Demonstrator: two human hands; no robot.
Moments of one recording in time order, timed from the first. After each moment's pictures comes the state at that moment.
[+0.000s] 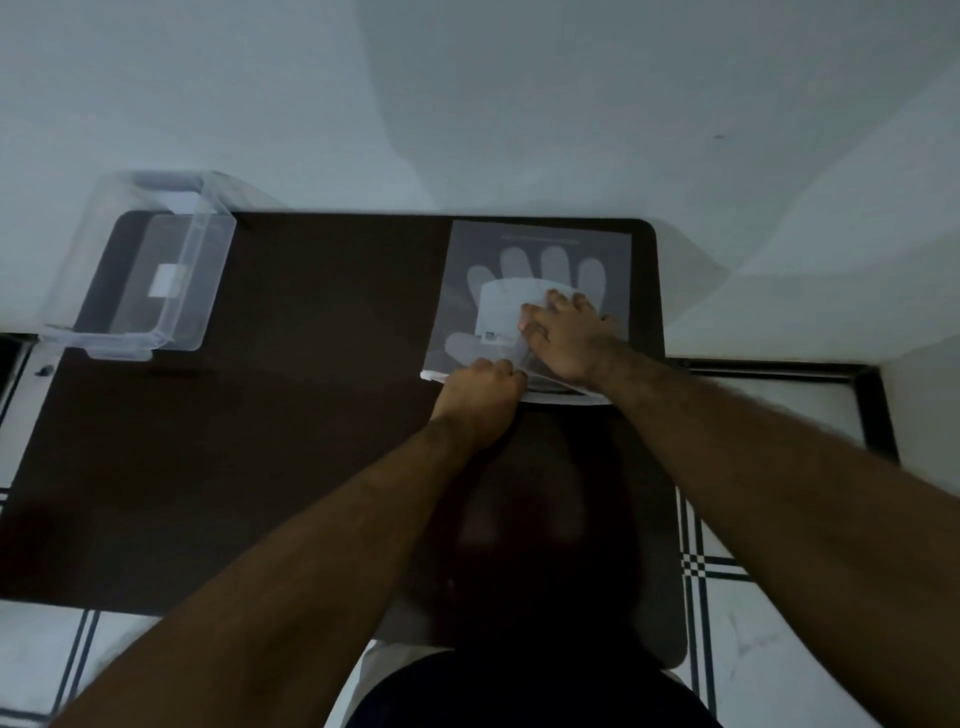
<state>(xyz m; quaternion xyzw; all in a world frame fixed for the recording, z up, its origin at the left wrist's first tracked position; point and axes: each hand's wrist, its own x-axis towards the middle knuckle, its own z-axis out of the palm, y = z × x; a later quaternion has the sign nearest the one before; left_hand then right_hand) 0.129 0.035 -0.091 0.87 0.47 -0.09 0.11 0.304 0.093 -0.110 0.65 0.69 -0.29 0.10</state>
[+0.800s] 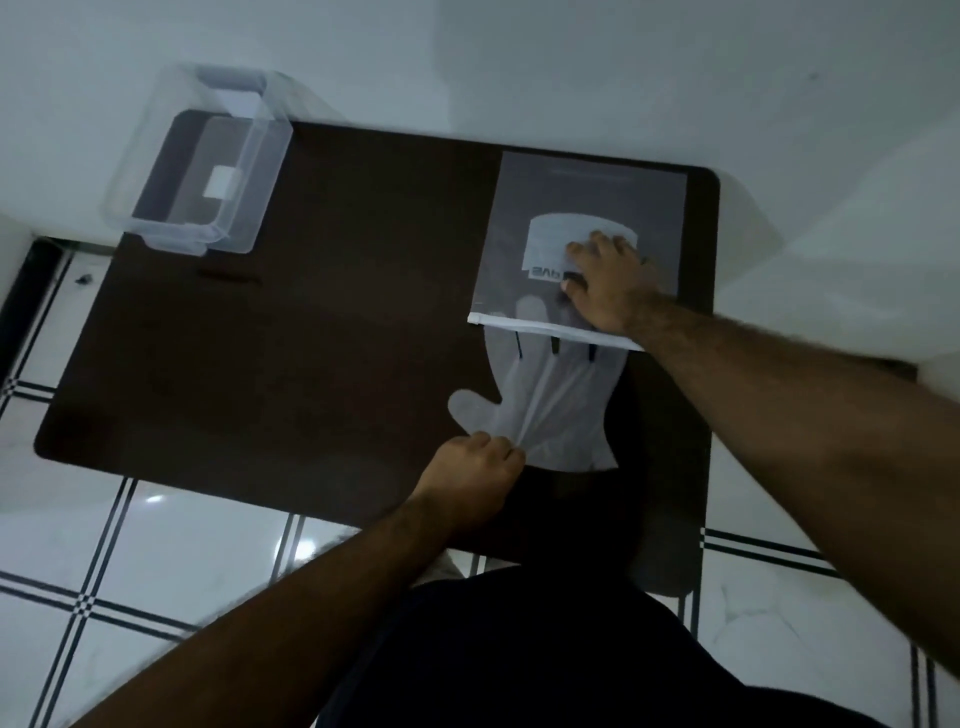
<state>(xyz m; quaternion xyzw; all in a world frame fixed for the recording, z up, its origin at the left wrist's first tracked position) 0.053 -0.140 -0.106 0.90 0.42 0.00 0.14 0.289 0.080 -0.127 0.64 0.74 -0.19 0.09</state>
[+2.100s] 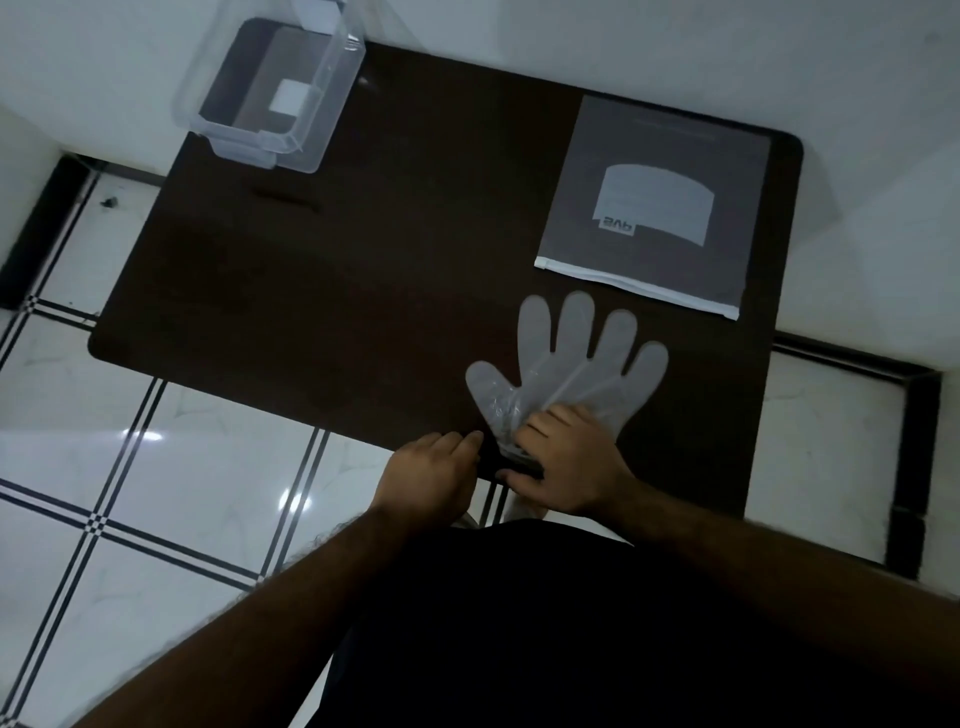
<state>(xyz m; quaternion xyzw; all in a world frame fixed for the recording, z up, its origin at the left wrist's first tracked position) -0.051 -0.237 -0.138 0.81 0.56 0.09 0.11 0.182 -0.181 -0.135 0.41 0.89 -0.21 -0.06</state>
